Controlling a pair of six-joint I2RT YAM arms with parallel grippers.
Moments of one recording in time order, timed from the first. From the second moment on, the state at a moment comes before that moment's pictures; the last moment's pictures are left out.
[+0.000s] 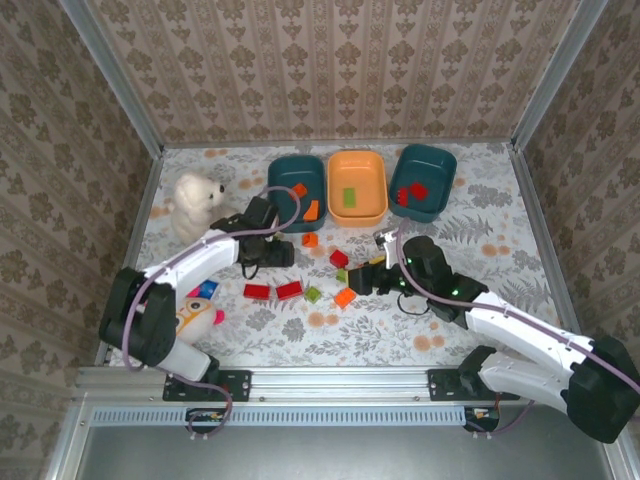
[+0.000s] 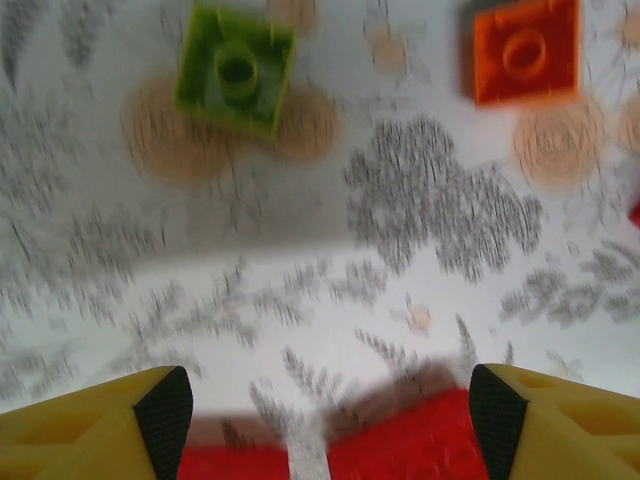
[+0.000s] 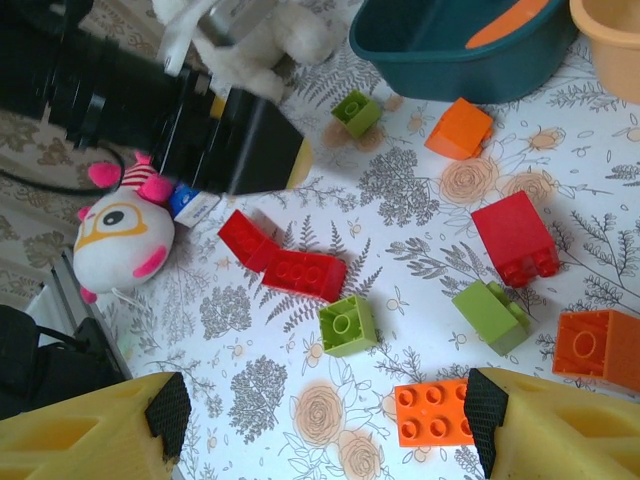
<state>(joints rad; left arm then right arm) -0.51 1.52 0.99 -0.65 0.00 -0.39 0.66 1.03 0.57 -0.03 -0.28 0.48</state>
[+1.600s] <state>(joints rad) -0.53 1.55 1.11 -0.65 -0.03 -0.18 0.63 0.98 0.75 -0.20 -0.07 0.49</state>
